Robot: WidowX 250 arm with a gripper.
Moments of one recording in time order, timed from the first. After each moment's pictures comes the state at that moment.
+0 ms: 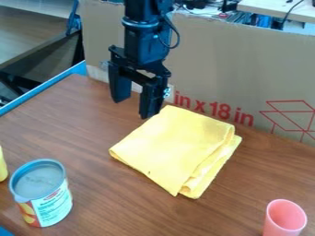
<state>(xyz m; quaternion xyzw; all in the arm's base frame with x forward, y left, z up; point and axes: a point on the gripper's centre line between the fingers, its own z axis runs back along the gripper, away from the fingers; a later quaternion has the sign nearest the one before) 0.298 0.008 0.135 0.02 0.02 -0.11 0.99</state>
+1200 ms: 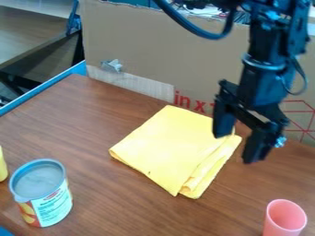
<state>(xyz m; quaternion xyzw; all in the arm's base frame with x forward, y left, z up) 0.311 -0.140 0.113 0.00 0.03 -0.29 0.96</state>
